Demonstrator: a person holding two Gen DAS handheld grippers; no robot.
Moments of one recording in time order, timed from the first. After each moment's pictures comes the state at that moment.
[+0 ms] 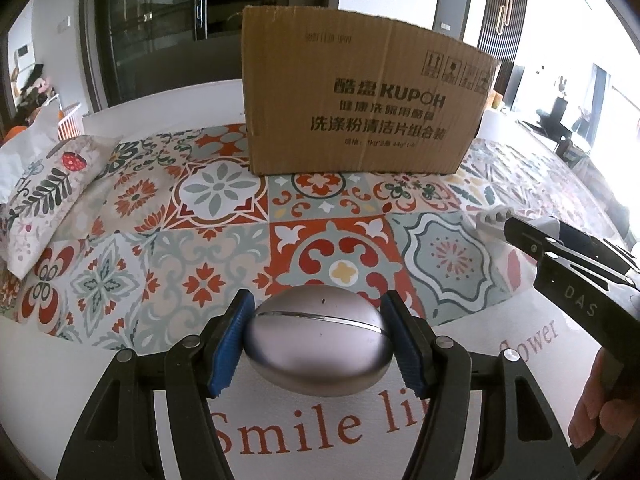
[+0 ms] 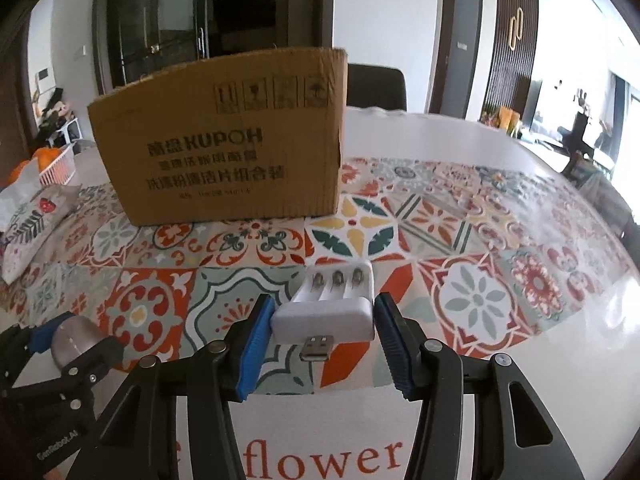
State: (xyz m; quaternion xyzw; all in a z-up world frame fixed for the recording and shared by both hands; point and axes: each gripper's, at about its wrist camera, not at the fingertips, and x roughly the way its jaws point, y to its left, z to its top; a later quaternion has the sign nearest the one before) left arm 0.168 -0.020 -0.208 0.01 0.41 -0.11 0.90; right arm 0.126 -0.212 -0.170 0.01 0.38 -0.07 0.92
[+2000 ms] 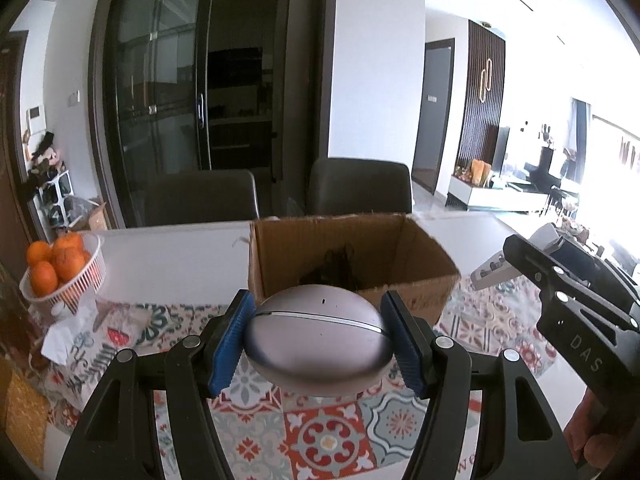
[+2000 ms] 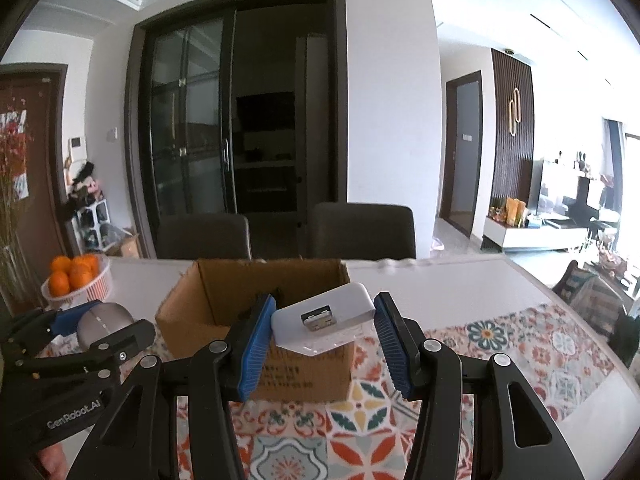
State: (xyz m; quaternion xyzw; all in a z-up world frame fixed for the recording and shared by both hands) left arm 0.209 -0.025 -0.031 0.01 0.27 -0.12 0.96; right arm 0.140 -0.204 -0.004 0.00 0.20 -0.04 0.98
